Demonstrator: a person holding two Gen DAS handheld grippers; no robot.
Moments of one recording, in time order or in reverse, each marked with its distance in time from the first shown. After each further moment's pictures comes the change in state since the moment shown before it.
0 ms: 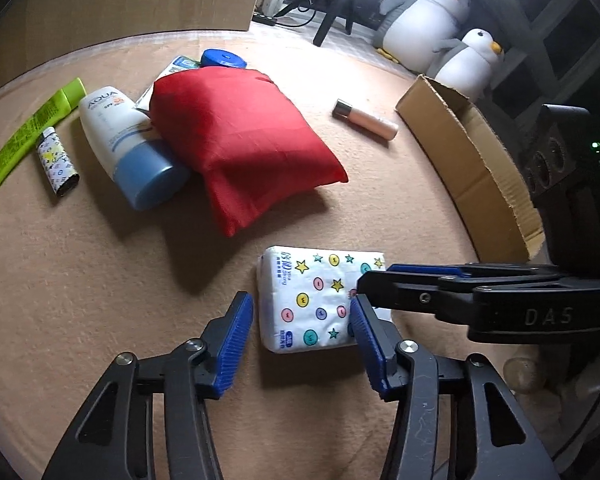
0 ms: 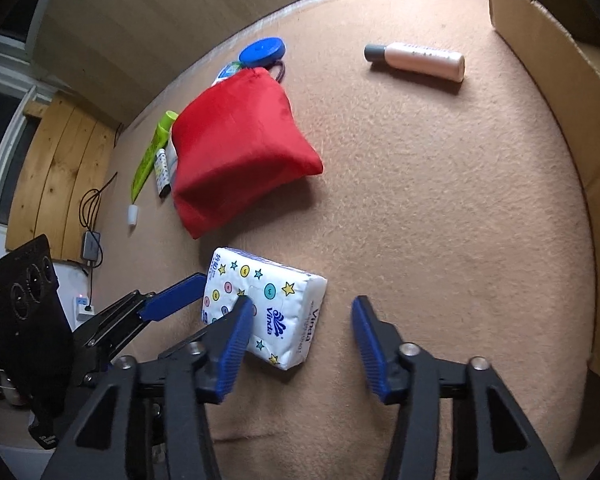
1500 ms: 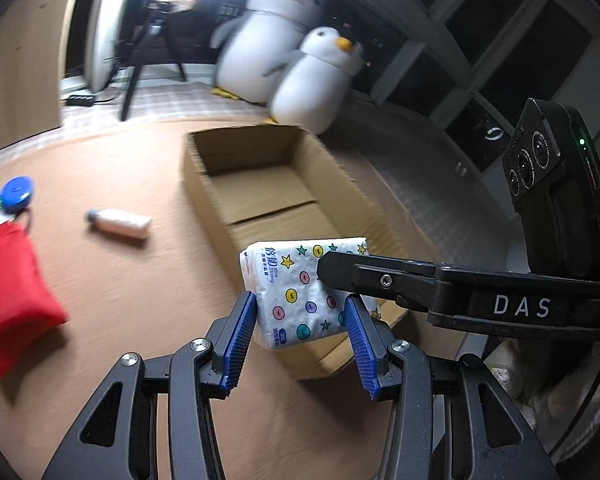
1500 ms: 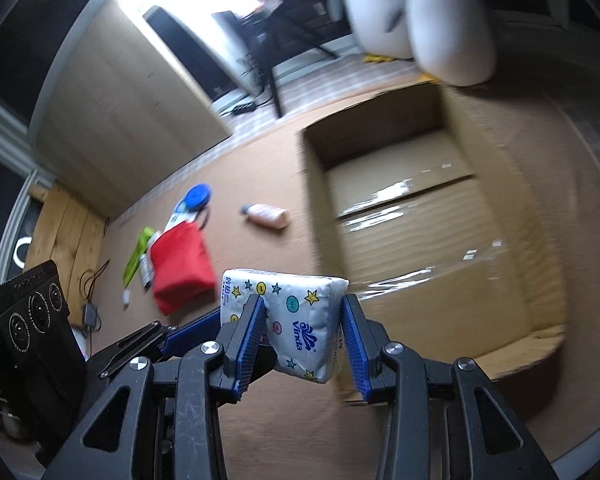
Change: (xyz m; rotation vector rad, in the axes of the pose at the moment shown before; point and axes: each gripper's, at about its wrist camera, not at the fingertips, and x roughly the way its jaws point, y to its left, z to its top) left arm 0.022 -0.220 0.065 0.203 -0.096 -0.215; right arm -0.177 -0.102 0.001 0.092 -0.293 -0.095
